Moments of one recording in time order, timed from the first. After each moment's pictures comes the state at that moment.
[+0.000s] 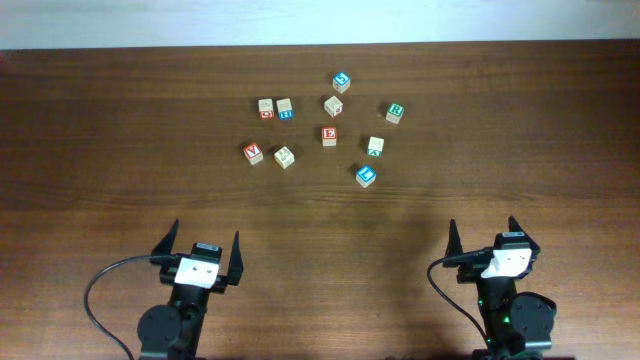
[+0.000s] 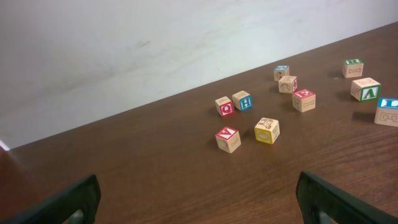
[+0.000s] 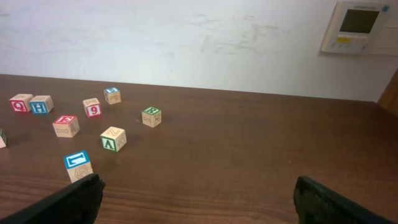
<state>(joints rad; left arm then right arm) -0.08 0.01 0.01 -0.08 0.04 0.27 0.01 0.01 0.01 -0.08 -0.01 -0.06</state>
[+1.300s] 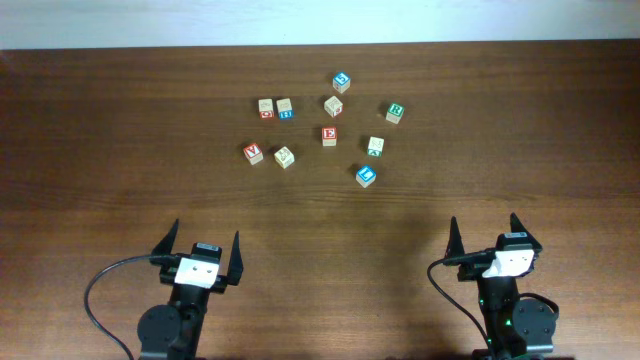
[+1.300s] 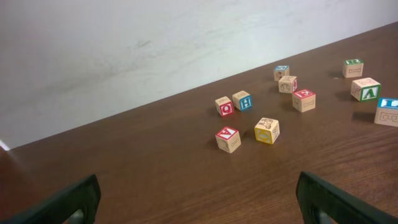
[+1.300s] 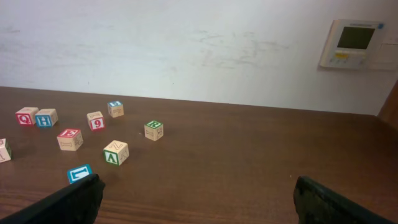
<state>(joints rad) -0.08 0.01 0.01 -0.08 0.04 0.27 0.01 0.01 0.01 -0.03 -0.02 -0.06</state>
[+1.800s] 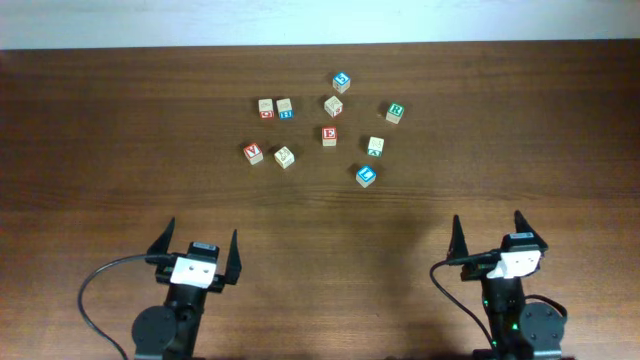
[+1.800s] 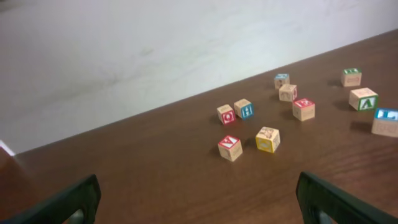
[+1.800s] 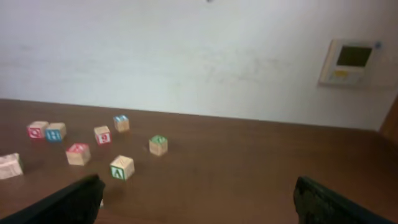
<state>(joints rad) -0.08 0.04 0.09 -0.12 0.04 0.27 0.01 0.02 0.09 -0.05 -0.04 -0.06</state>
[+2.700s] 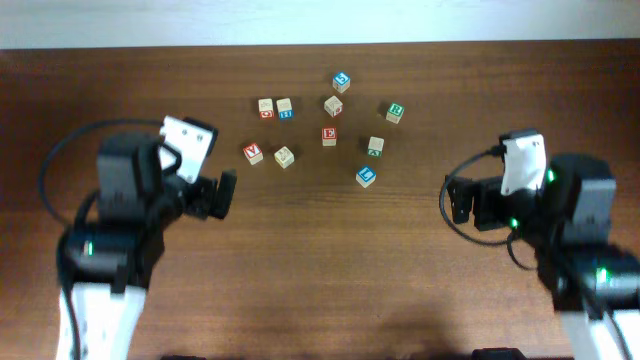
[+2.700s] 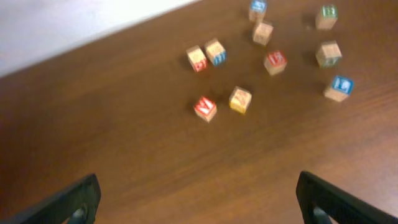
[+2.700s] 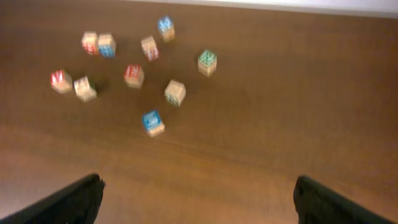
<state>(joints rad) -0.08 1.12 1.23 -0.86 0.11 0.27 0.01 0.99 1.12 -0.85 -0.21 -0.06</state>
